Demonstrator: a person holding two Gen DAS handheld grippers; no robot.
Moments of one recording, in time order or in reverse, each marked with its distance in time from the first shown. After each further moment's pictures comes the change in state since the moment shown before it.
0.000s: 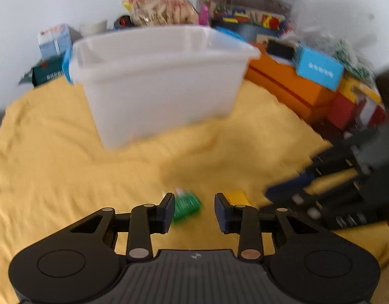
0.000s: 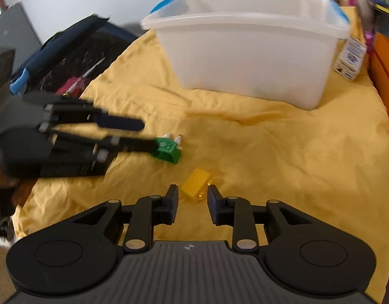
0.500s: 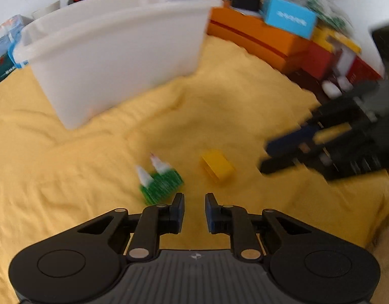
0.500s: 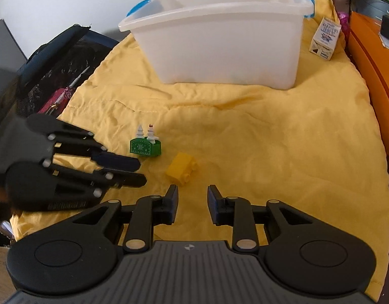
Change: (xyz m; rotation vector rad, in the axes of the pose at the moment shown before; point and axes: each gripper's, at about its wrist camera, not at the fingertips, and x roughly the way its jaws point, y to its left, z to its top) left arm 0.010 -0.034 -0.026 0.160 0.154 -0.093; right arm -0.006 -0.010 -0.016 0.088 0.000 -0.032
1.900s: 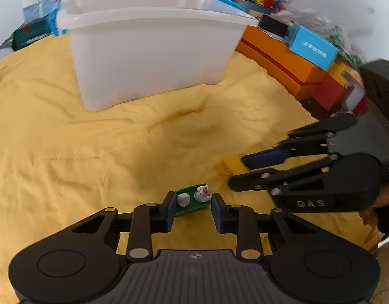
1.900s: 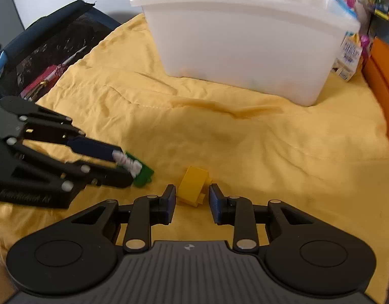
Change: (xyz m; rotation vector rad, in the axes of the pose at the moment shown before) left arm 0.000 0.035 -0.011 -0.229 -0.033 -0.041; right arm 0.034 0.024 0.011 -0.145 0.017 -0.090
